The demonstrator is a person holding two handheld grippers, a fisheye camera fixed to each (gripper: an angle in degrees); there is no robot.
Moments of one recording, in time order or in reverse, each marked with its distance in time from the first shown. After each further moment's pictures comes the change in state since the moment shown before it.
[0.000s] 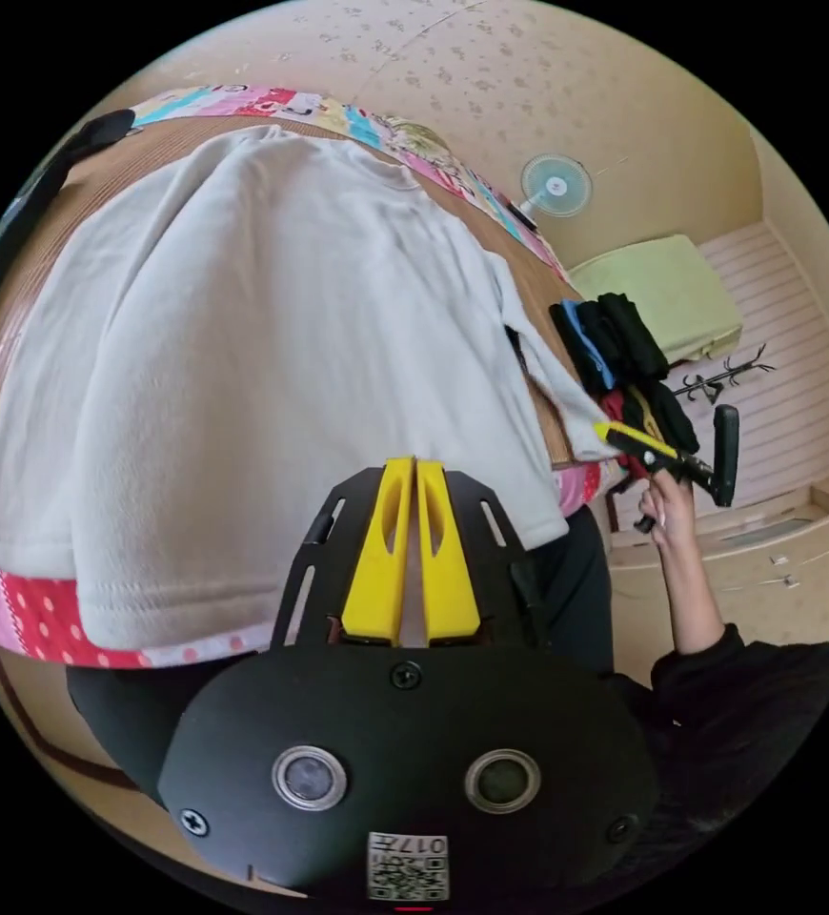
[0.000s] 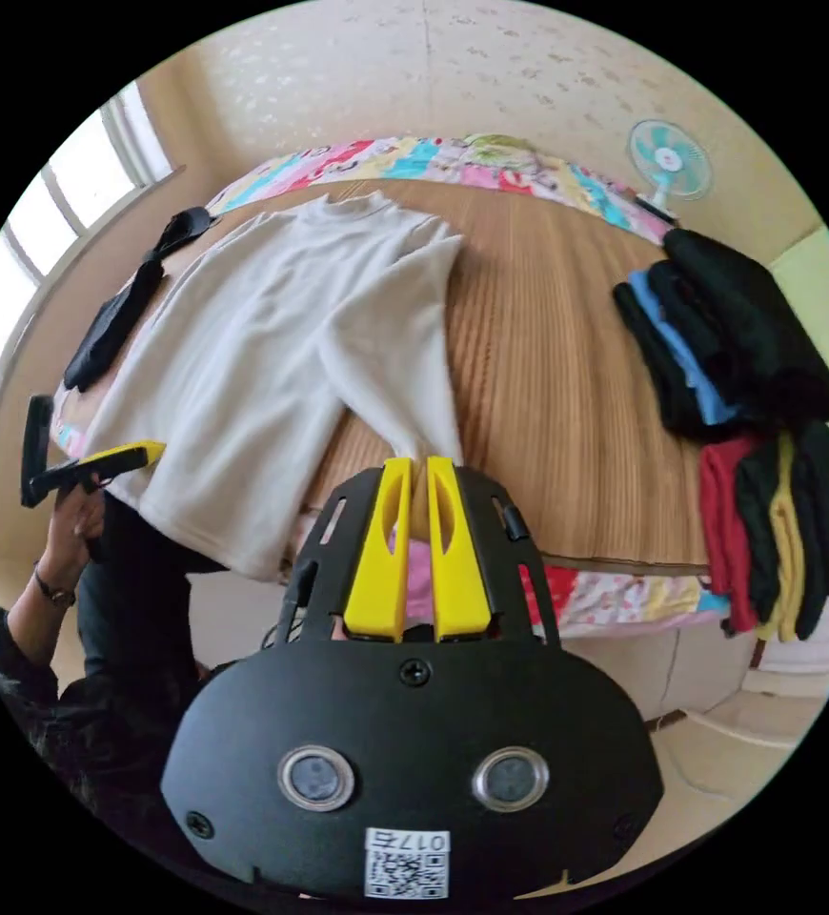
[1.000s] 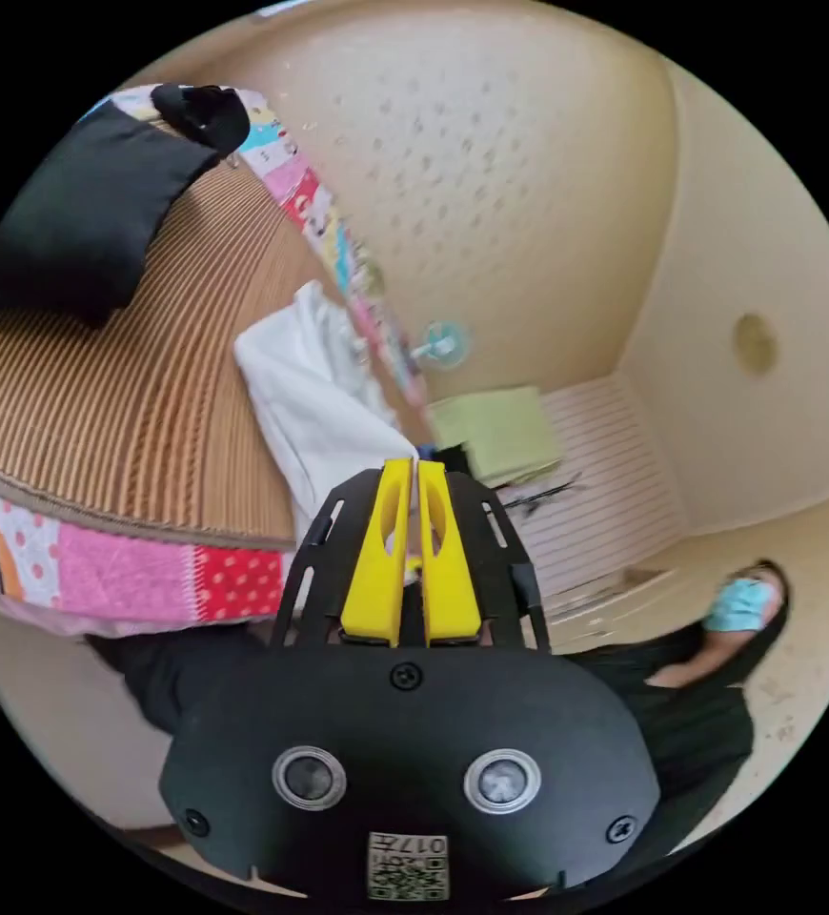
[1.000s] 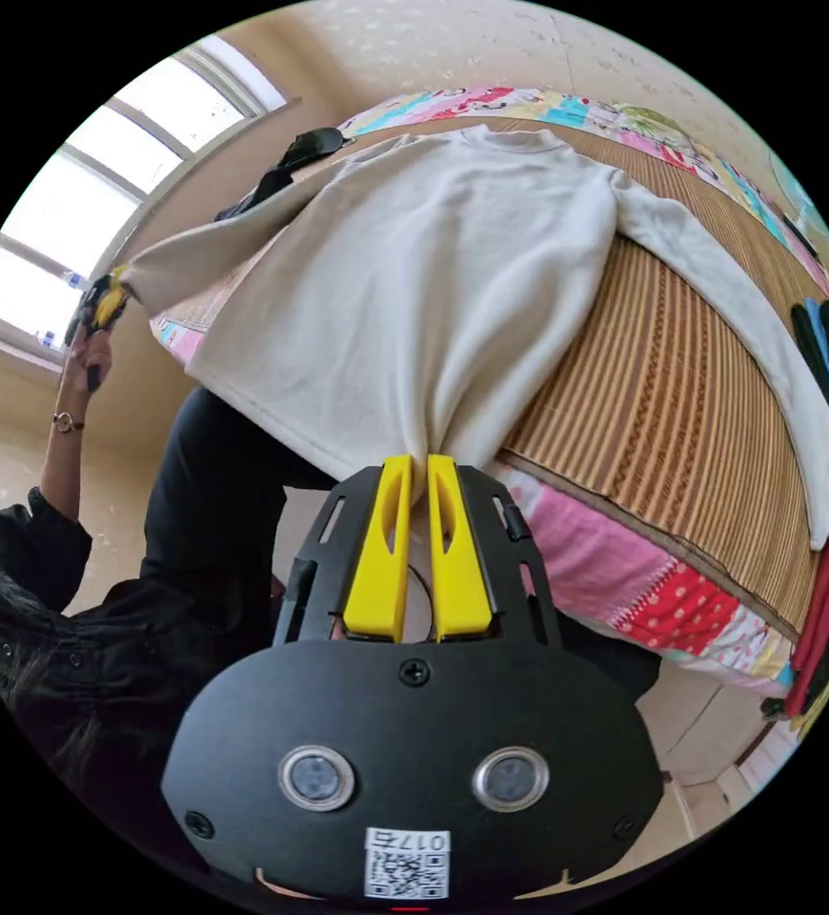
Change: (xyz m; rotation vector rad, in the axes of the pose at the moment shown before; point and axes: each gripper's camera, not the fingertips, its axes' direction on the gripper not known) left arm -0.195 0.044 -0.366 0.382 0.612 -0.146; right arm 0.010 0.038 0.037 -0.196 -0.328 -0.217
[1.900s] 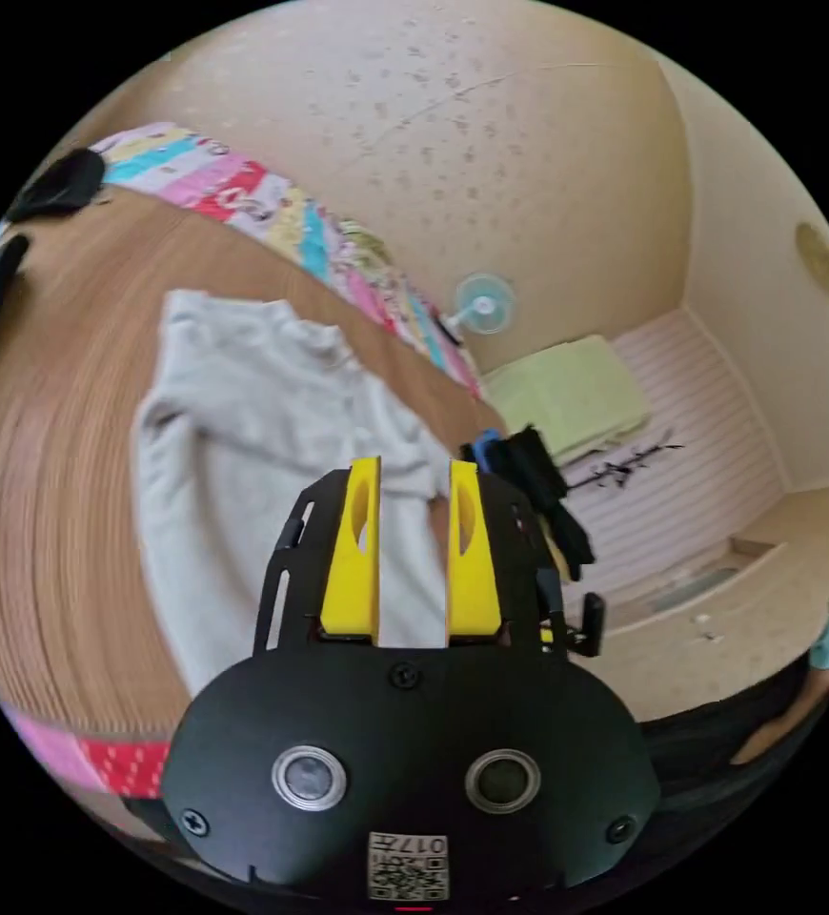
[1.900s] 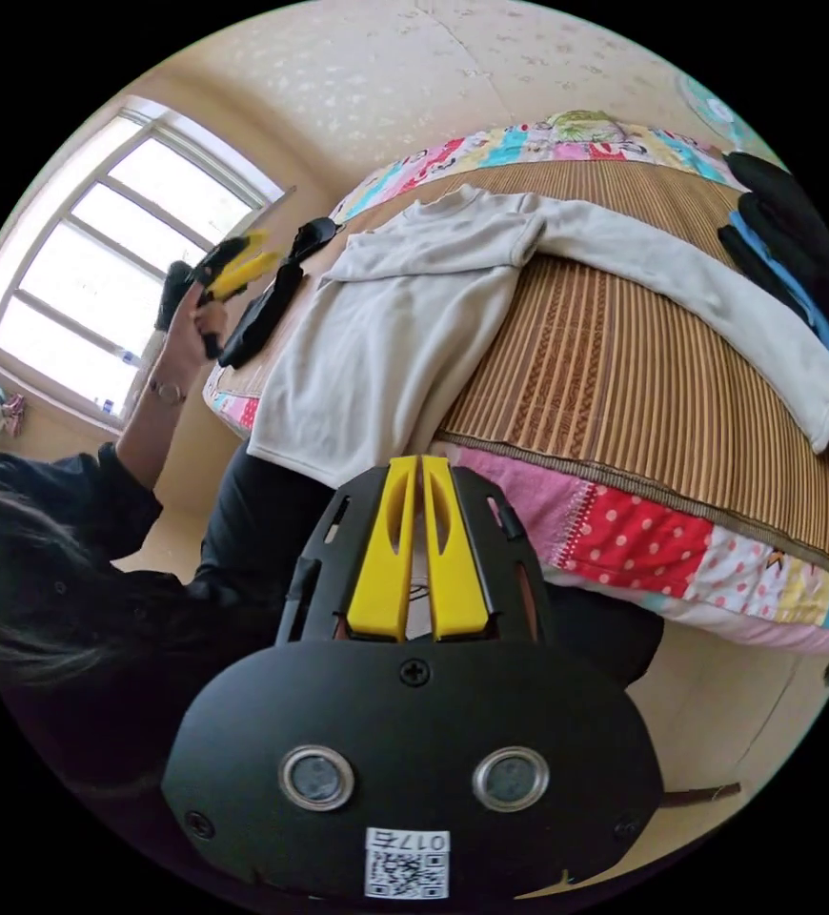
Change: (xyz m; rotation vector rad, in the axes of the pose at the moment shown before) left arm 0.040 -0.024 0.229 -0.129 -0.387 0.127; right arm 0.127 0.075 -0.105 0.210 -0.184 0.108
